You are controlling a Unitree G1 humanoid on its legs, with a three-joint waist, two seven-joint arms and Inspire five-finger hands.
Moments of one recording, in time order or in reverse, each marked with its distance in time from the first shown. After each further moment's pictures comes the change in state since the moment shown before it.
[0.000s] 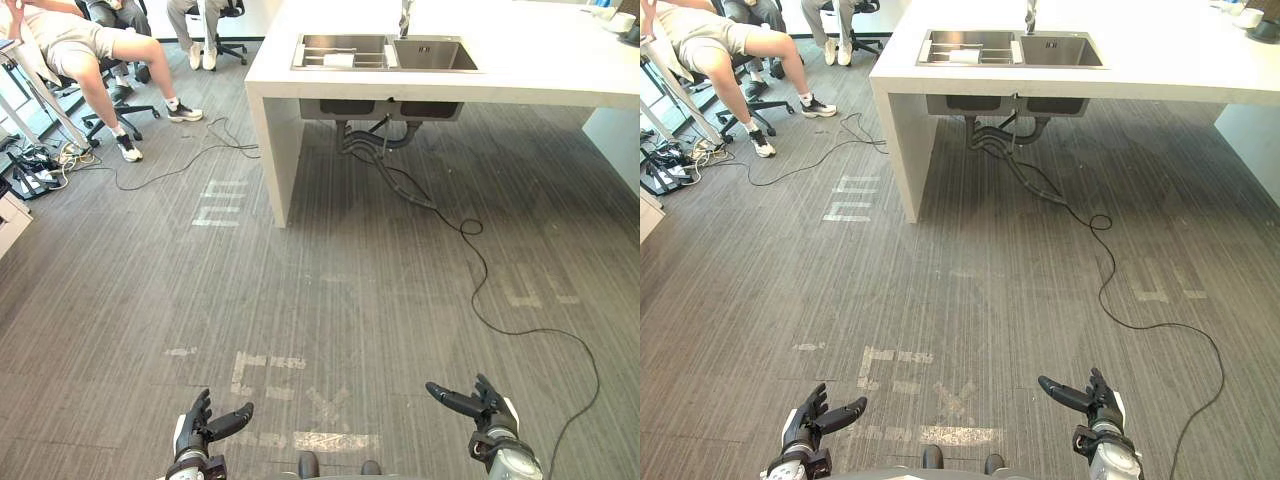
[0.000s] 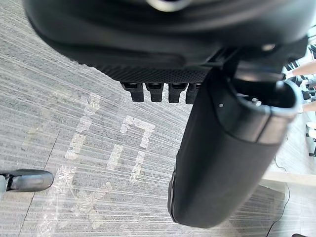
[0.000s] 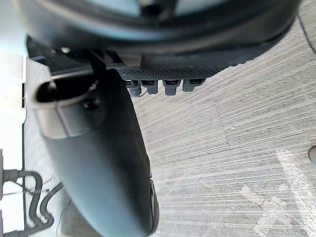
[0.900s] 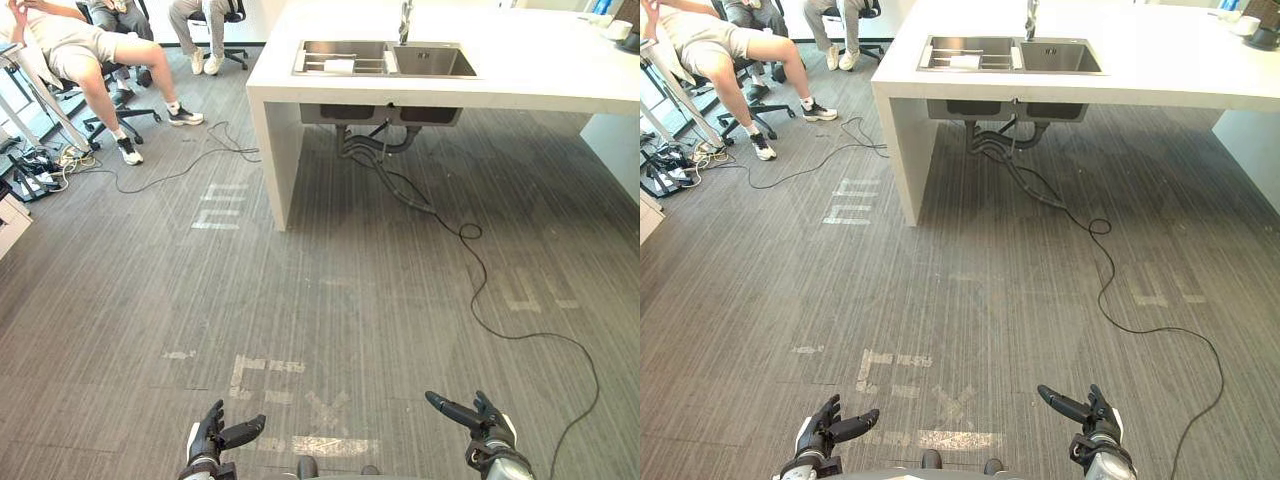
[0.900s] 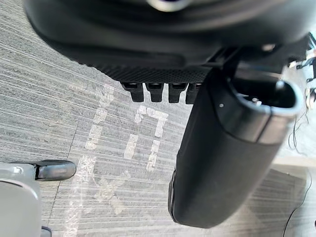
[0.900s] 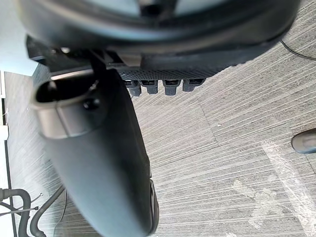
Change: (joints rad) left arm -0.030 -0.020 -0.051 0.079 0.057 0.017 -0.002; right arm -0.013 0.021 -0.017 0.067 0.038 0.003 0.010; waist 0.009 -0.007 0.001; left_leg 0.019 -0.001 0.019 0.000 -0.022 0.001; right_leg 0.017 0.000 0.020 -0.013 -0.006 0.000
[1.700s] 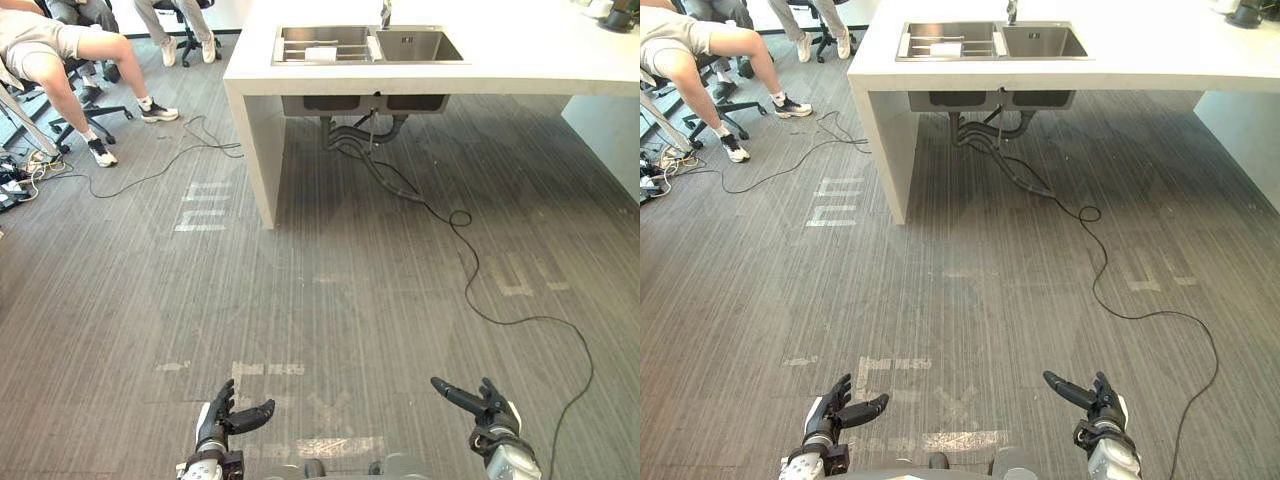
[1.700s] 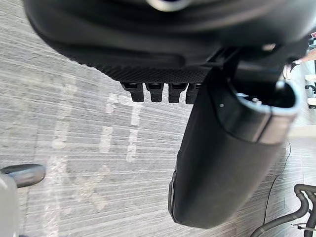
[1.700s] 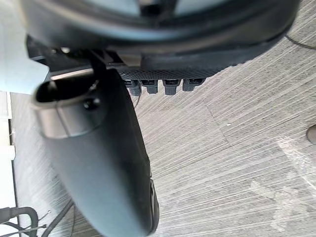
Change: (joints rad) left arm 0.021 0.013 -0.048 -0.126 0.007 0.001 0.003; right arm -0.026 -0.012 -0.040 -0.002 0.001 0.013 0.003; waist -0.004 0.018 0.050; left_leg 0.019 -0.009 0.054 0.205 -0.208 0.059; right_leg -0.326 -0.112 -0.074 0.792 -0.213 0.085
